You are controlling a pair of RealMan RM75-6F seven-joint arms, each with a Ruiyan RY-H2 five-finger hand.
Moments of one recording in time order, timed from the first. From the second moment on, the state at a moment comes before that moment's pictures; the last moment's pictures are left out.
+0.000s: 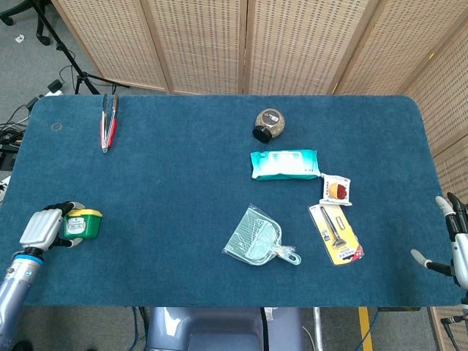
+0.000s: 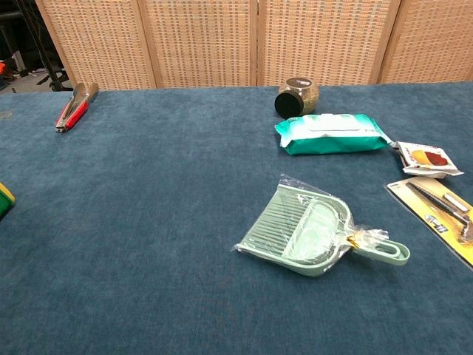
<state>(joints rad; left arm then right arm) -0.35 -1.31 -0.04 -1.27 1.30 1.05 -0.20 0.06 -1.03 0.13 -1.61 -1.45 1.50 0.19</state>
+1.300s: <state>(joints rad) -0.72 -0.94 0.12 -1.40 1.54 0.43 -0.69 0.07 -1.05 0.12 -1.62 -1.44 1.48 0.14</state>
